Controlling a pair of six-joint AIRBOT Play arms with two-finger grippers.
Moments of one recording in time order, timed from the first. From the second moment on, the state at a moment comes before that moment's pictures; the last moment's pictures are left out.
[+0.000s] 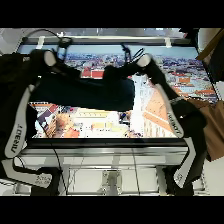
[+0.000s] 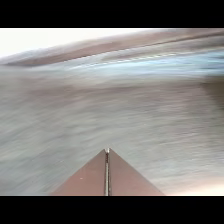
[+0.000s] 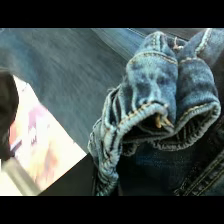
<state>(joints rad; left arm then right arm) -0.16 -1.55 1.67 1.51 -1.12 -1.40 0.41 -1.97 1.95 -0.78 0.95 1.46</state>
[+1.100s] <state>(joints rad) -0.09 -1.52 1.67 1.54 -1.20 -1.41 0.08 -2.02 1.85 -0.91 1.32 1.46</state>
